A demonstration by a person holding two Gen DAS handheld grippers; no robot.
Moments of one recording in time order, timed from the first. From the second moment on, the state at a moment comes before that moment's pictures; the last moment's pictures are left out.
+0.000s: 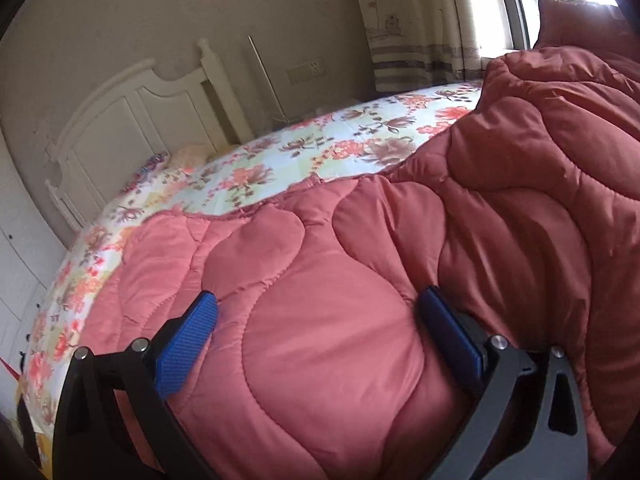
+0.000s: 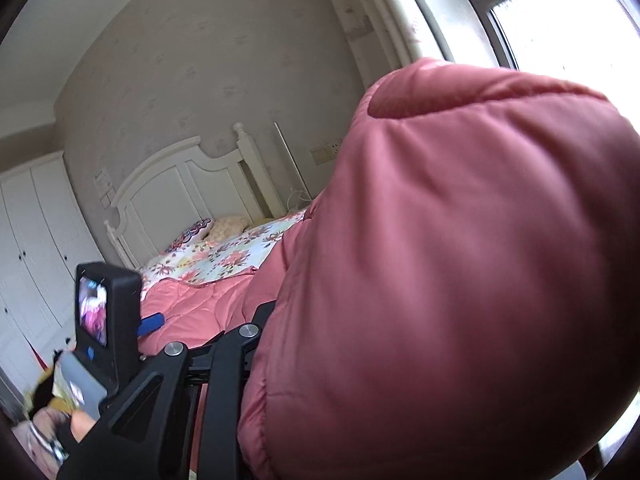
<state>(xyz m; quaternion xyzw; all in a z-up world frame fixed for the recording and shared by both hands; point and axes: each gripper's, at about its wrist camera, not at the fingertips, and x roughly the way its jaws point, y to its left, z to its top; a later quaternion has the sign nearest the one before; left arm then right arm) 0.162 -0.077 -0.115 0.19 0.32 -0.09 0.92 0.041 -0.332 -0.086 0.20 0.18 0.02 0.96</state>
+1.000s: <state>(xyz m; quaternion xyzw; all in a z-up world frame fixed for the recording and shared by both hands) 0.186 0.032 -0.076 0.17 0.30 -0.06 0.94 0.054 -0.215 -0.052 -0.13 0.19 -0.04 0.97</state>
